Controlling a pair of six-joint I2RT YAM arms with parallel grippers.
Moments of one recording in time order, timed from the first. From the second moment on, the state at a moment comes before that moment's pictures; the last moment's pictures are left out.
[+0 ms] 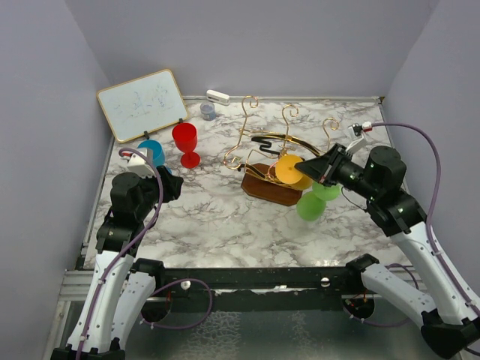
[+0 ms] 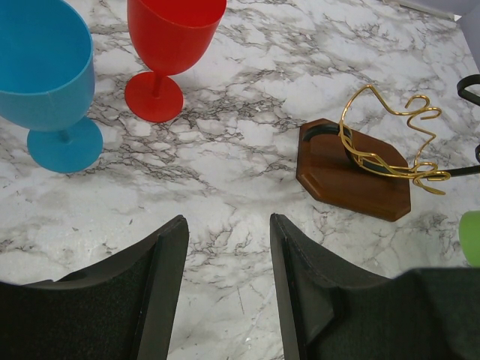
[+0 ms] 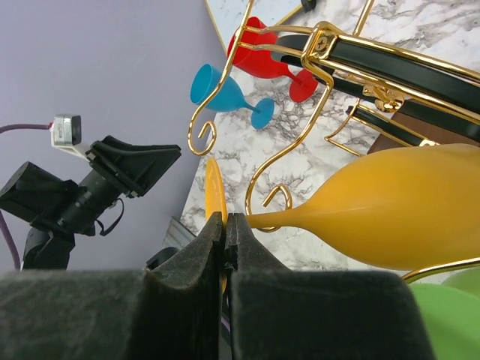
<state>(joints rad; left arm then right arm) -0.15 0.59 0.68 -0.44 0.15 -0.36 0.42 0.82 0.96 -0.33 -0.35 0.80</state>
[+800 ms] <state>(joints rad) -0.15 0.59 0.68 -0.44 0.16 -0.36 0.42 0.86 0.98 -0.49 -0.88 0.65</state>
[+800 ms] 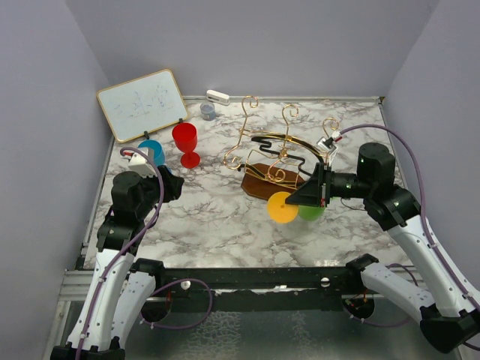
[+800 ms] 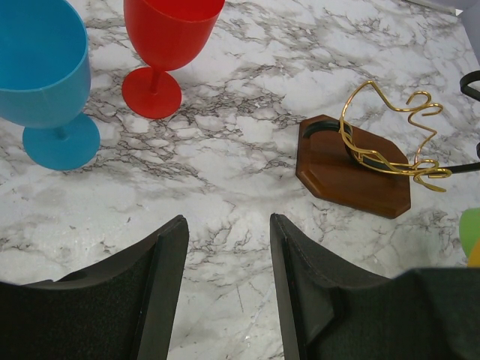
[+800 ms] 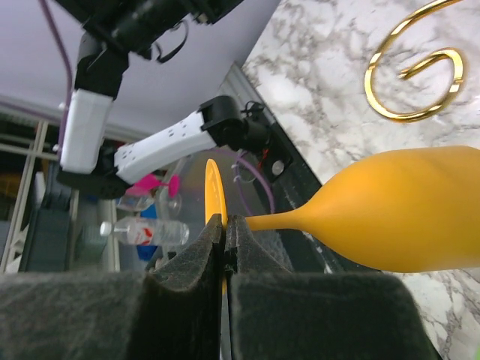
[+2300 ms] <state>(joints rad) -0.15 0.60 0.68 -0.45 0.13 -0.39 0.61 1.11 1.60 -0.35 -0.66 -0.02</state>
